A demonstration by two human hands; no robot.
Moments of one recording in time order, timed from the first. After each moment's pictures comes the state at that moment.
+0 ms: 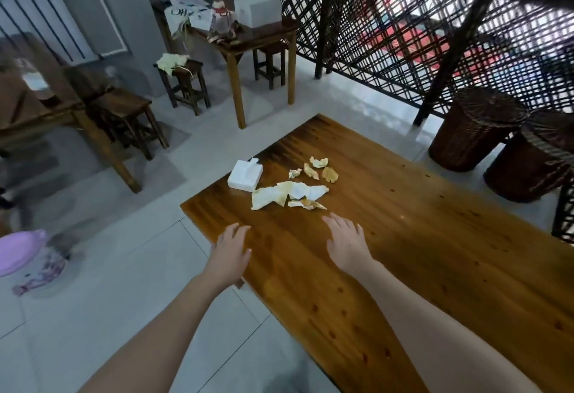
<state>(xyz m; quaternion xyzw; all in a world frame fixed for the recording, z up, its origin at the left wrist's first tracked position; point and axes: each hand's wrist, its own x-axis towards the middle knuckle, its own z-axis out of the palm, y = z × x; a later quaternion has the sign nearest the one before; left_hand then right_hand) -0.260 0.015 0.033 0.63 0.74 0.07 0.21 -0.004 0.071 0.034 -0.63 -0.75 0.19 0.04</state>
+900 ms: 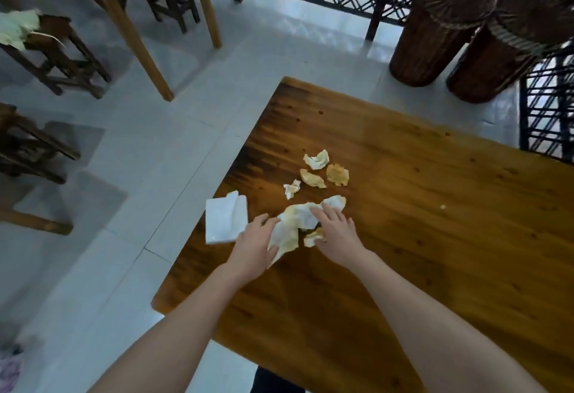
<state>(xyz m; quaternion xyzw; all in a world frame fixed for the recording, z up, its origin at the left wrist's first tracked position) -0.298 0.280 -0.057 0.78 0.56 -0.02 0.29 -0.095 0.254 -0.066 -0.73 -0.63 0.28 -0.01</state>
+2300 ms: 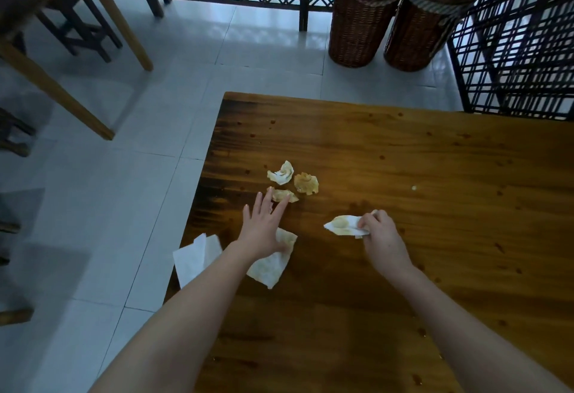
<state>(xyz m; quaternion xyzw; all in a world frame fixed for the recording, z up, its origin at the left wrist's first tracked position) -0.216 0.372 -0.071 0.88 0.39 -0.18 0.21 -0.019 0.205 -0.049 -0.86 -0.46 0.17 0.13</state>
